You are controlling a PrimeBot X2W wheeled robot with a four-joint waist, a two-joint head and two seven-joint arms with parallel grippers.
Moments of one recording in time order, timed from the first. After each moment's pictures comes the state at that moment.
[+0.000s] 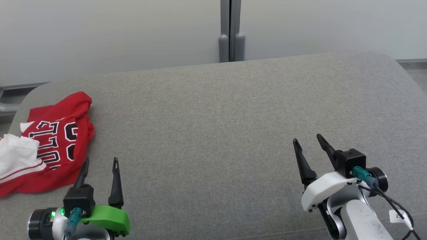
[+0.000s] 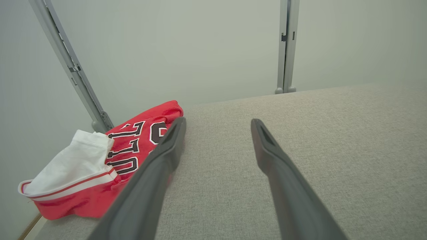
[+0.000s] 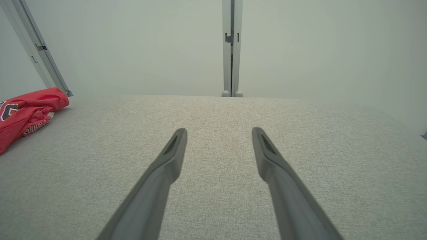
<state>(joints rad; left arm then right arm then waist) -0.04 0.17 -0.13 0.21 -0.14 0.09 -0.18 -0.19 -0.06 0.11 0.33 0.11 0.13 -0.16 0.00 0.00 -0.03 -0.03</state>
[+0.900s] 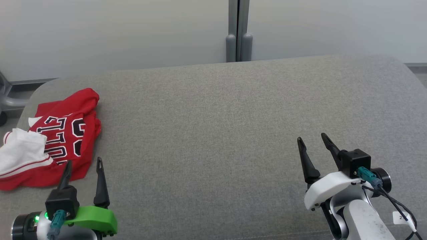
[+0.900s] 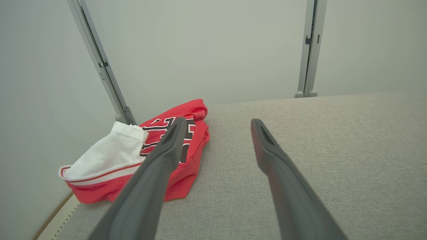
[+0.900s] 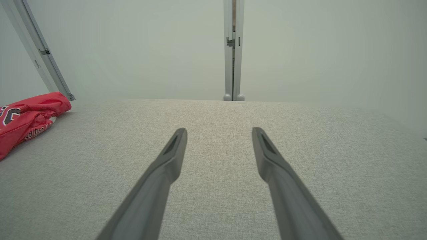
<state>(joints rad) -0.02 0.21 -0.10 0.16 -0.17 0.12 -0.17 -0.19 -0.06 0.09 0.33 0.11 0.13 -0.18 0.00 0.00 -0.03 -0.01</state>
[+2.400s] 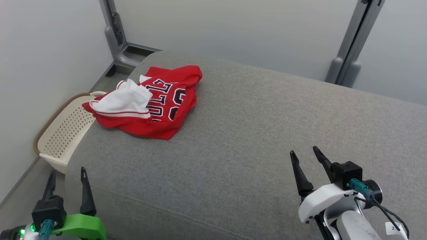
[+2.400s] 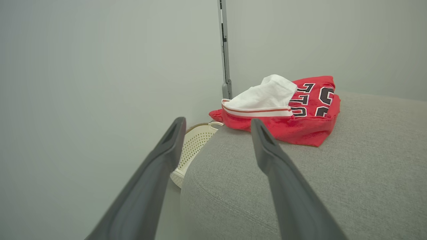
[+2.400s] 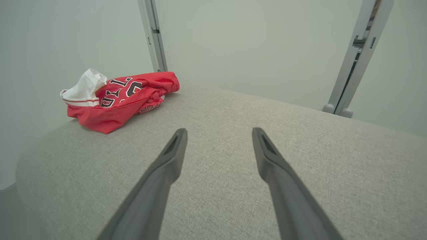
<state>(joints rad) 0.03 0.25 -0.07 0.16 -0.21 0.18 -0.18 -0.16 -0.05 0.14 0.39 0.15 0.13 -0.22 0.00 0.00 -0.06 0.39</state>
